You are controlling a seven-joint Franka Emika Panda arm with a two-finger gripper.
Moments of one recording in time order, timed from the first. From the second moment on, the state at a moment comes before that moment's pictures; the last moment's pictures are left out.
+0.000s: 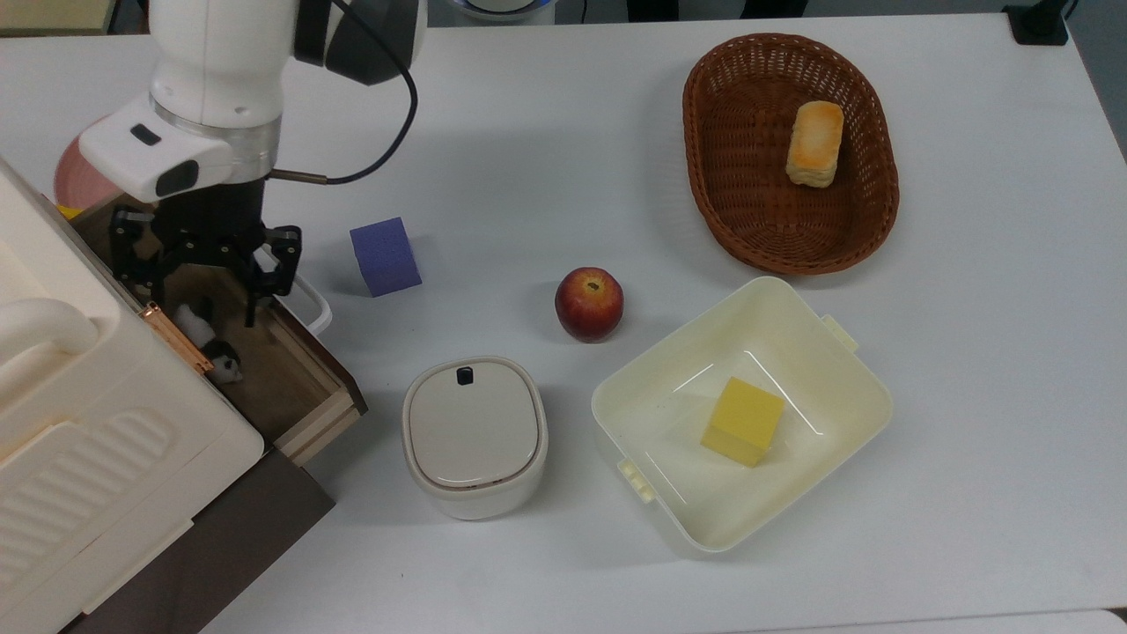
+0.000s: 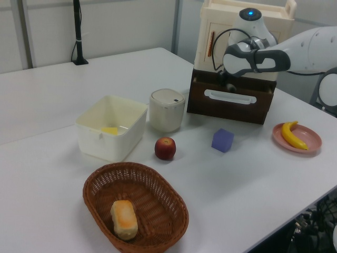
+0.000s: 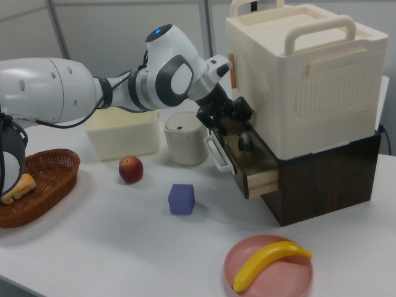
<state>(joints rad) -0.27 0.43 0.06 -1.49 -0.37 2.37 -0.18</state>
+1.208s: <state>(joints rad) -0.27 0.42 0.14 -1.48 -0.35 2.26 -0.07</state>
